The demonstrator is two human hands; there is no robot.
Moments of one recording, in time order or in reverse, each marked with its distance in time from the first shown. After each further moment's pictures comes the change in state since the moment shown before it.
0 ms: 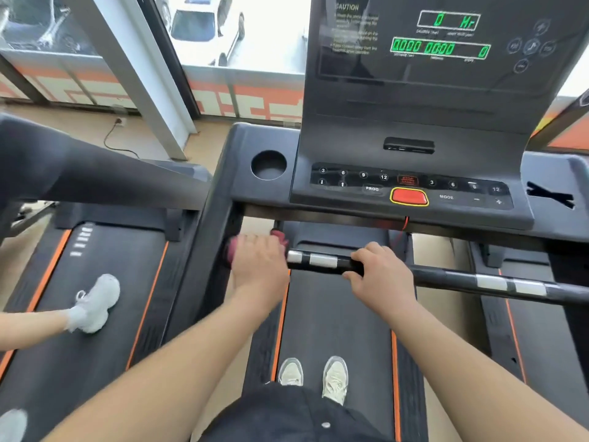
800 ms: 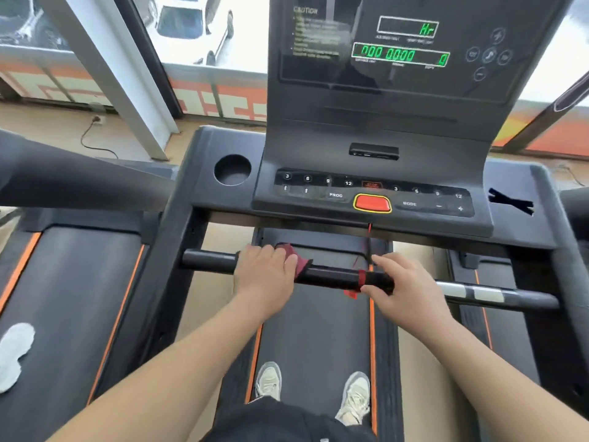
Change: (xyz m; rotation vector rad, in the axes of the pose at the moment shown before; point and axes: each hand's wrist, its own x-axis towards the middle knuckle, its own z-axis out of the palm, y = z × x) left_hand 0.018 0.070 -0.005 -0.109 -0.089 0.078; right_hand -0.017 0.106 -0.039 0.088 0.078 -0.048
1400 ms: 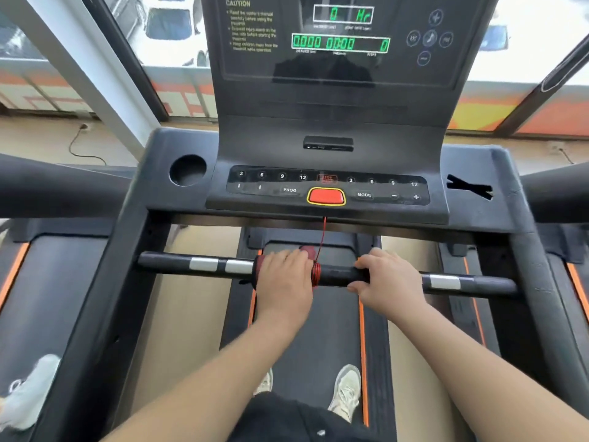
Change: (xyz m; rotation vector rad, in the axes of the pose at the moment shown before) left_hand 0.005 0.131 -0.005 -0.213 0.016 -0.024; right_hand 0.010 0.050 -0.022 -0.196 -0.198 0.078
